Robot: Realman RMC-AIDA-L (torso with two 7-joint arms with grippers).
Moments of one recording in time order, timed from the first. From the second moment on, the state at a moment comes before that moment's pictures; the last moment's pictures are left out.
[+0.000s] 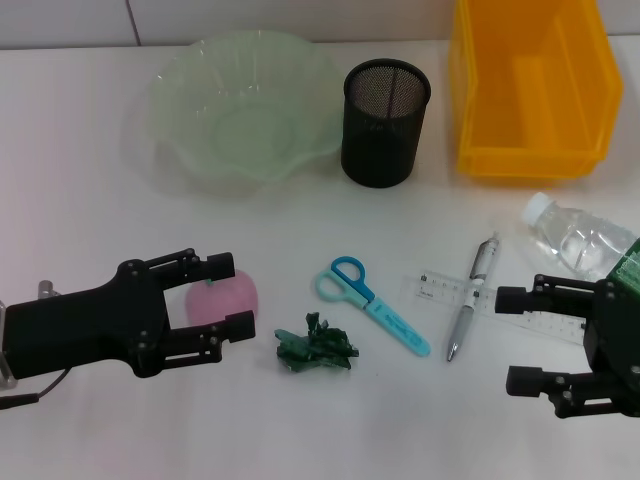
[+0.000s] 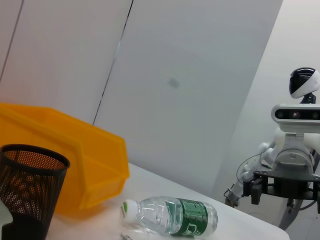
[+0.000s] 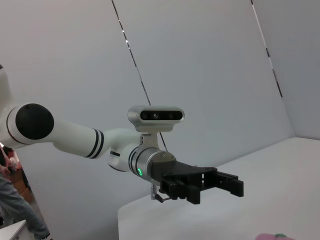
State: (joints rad) left arm -0.34 -2.06 0.72 0.57 1.88 1.82 -1.23; right arm 0.38 2.06 -0.51 -0.62 -2.11 -2.05 1.20
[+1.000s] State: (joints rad) left arm -0.35 -2.06 0.74 0.74 1.96 1.85 -1.43; right arm 0.37 2.06 -0.51 -0.63 -2.10 -2.05 1.20
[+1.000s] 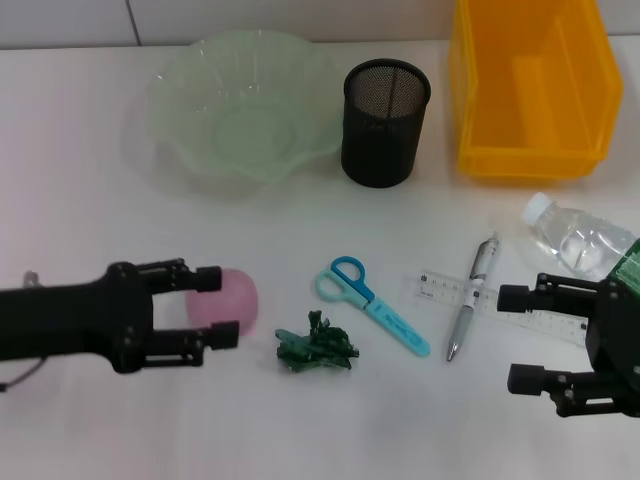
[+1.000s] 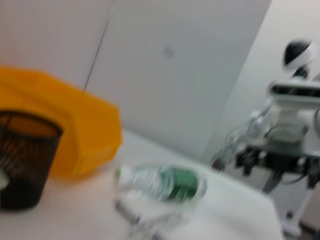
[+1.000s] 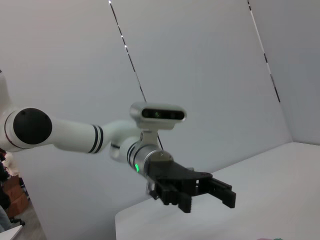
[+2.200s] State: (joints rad) left arm -0.44 -2.08 1.01 0.91 2.15 1.48 -1.60; right arm 0.36 2.06 -0.48 -0.62 -2.09 -2.05 1.21
